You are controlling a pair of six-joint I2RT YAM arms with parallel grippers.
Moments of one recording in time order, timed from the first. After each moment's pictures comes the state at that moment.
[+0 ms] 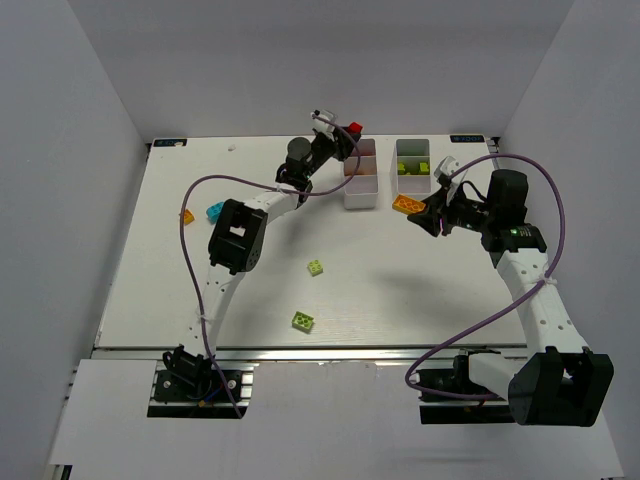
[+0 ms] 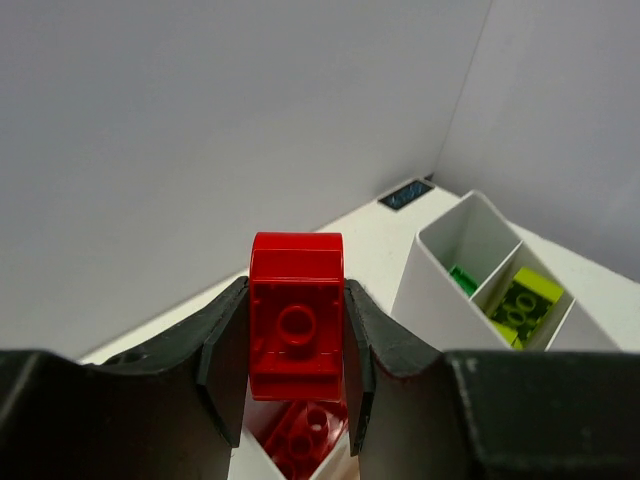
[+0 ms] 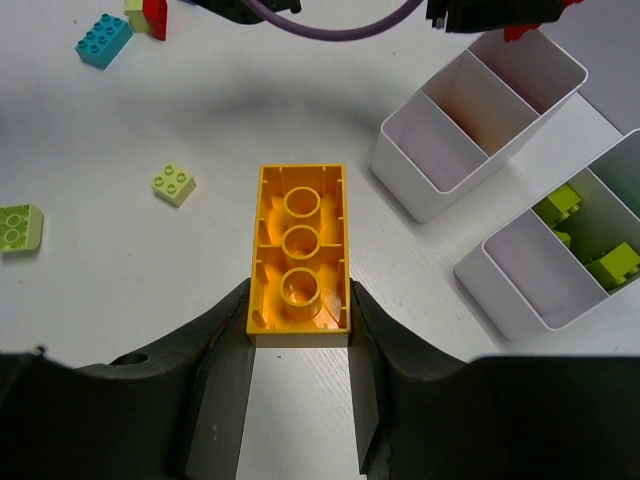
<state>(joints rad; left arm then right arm) -0.47 2.59 2.05 0.83 0.32 -0.18 0.03 1.12 0.97 -0.33 -0.91 -0.48</state>
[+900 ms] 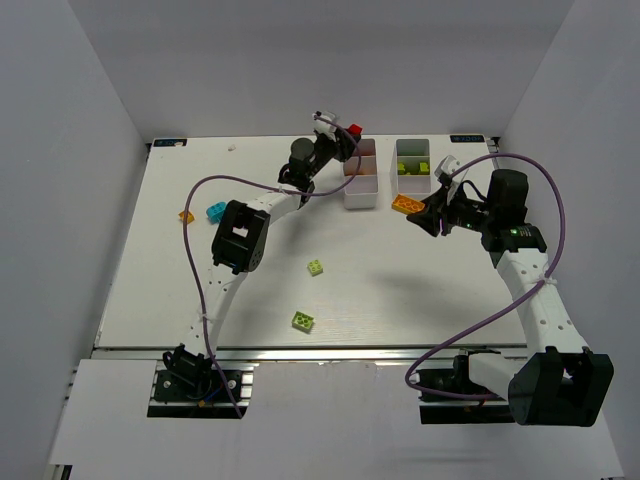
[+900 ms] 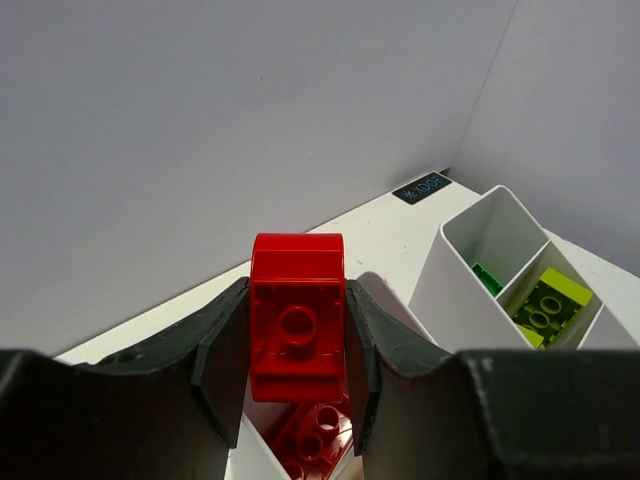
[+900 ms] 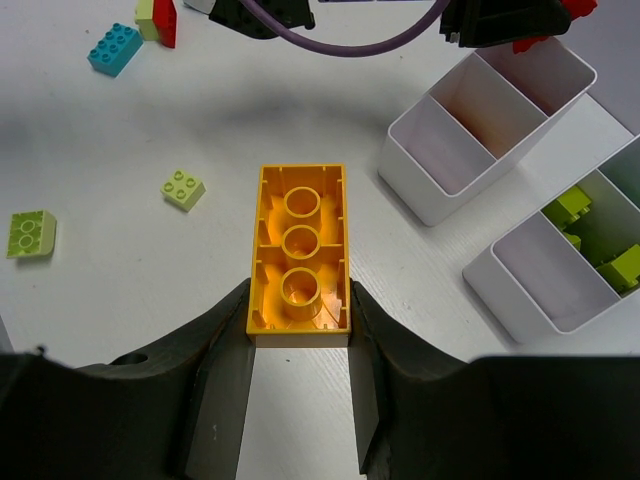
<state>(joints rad) -0.47 2.64 2.10 0.78 0.28 -0.18 0.03 1.12 0.97 -0.32 -0.93 -0.45</state>
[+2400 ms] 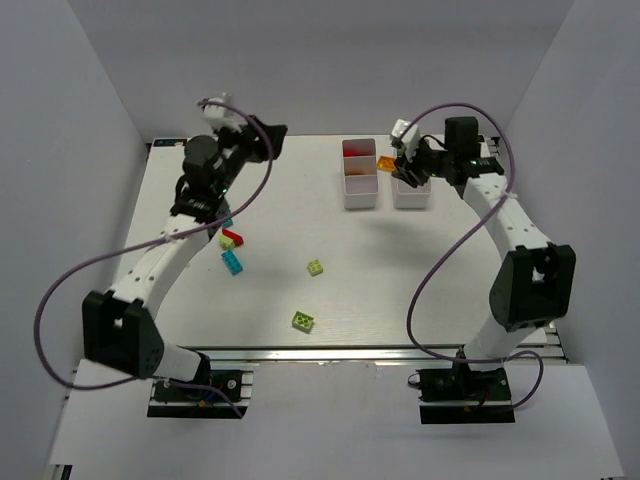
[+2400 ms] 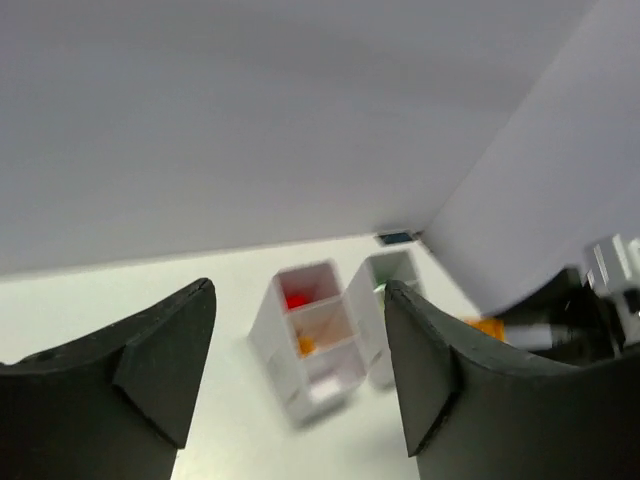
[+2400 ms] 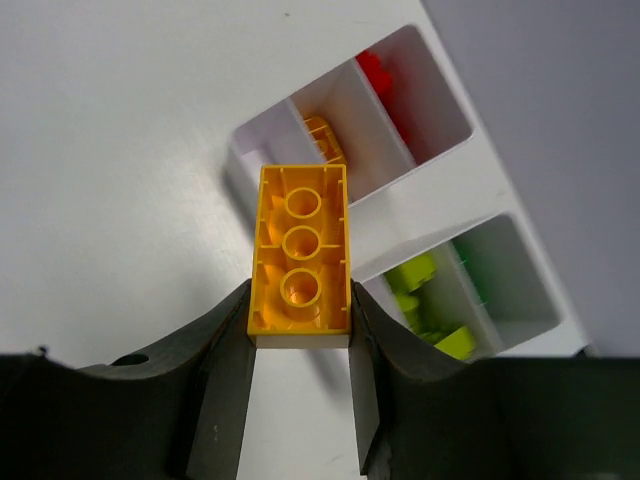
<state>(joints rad) -0.36 1.49 1.25 0.43 0.13 -0.36 0.15 1.61 1.40 -0.40 -0.68 -0.77</state>
